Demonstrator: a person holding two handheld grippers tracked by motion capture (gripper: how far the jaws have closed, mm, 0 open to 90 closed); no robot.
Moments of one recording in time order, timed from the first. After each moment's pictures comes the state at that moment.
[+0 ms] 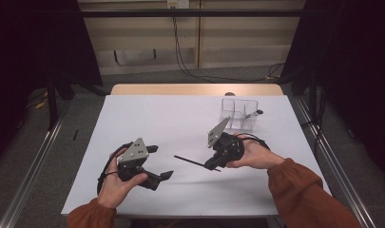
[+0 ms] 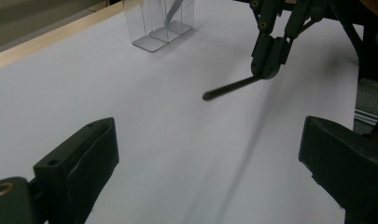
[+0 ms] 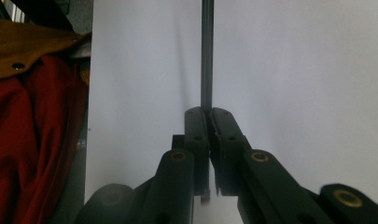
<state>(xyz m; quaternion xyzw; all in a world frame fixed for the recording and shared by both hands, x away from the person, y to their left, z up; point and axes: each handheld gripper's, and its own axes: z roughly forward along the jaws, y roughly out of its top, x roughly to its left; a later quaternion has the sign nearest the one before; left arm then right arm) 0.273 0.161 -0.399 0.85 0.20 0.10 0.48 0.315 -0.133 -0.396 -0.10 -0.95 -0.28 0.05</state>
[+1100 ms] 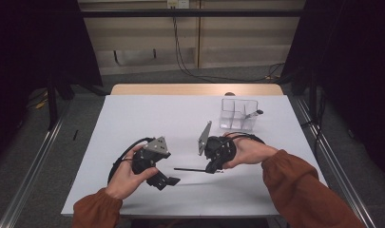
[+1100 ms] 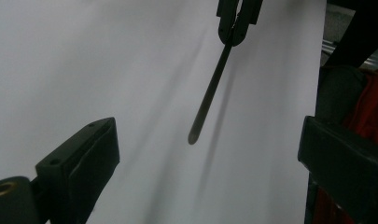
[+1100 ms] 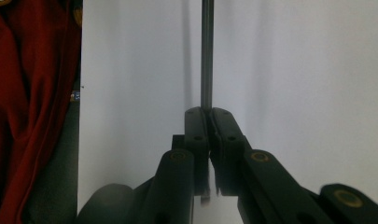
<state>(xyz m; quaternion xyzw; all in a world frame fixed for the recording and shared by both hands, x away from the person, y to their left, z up) 0.295 0.126 -0.399 0.92 0.14 -0.01 0.36 0.318 -0.108 -0.399 -0.05 -0.98 -0.16 0.06</state>
